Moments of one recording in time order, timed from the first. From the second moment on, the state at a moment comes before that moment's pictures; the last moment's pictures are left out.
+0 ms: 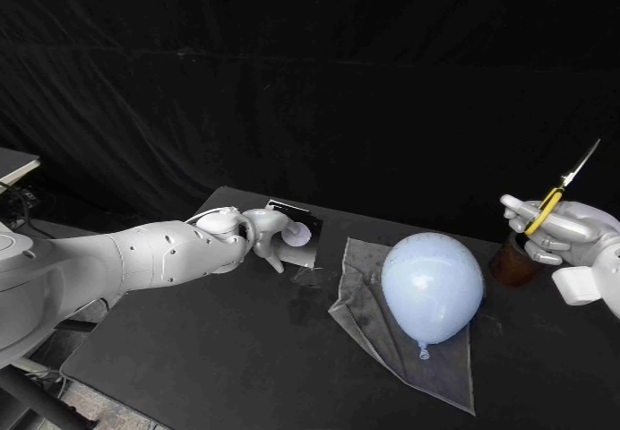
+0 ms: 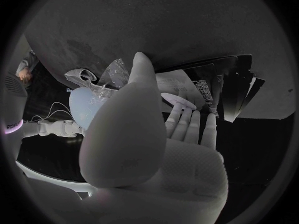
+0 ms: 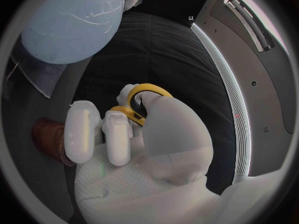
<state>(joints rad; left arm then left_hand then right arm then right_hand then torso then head) 1.14 -0.85 -0.11 1.12 -1.52 -0.23 0.03 1.63 -0.29 -0.12 0.30 0.05 0.60 0.17 0.10 0.23 0.52 0.14 0.06 0.05 0.41 0.12 0.09 0.12 0.17 0.29 0.25 0.08 0.06 1.39 -0.90 -0.19 1.44 -0.14 -0.30 0.08 1.28 0.04 0.28 0.24 0.05 1.04 0.01 0.44 1.11 1.22 -0.02 0.58 1.31 1.47 -0.11 1.54 1.31 0.04 1.45 0.01 1.33 1.31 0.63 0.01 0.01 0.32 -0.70</state>
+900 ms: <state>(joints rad) 1.14 -0.88 -0.10 1.17 -1.53 -0.23 0.03 1.65 -0.14 0.17 0.29 0.05 0.81 0.15 0.18 0.29 0.77 0.13 0.06 0.06 0.61 0.11 0.13 0.15 0.18 0.35 0.23 0.11 0.06 1.39 -0.91 -0.19 1.45 -0.16 -0.29 0.08 1.28 0.04 0.29 0.24 0.05 1.04 0.01 0.44 1.10 1.22 -0.02 0.58 1.31 1.47 -0.11 1.54 1.31 0.04 1.45 0.01 1.34 1.31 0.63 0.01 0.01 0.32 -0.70</state>
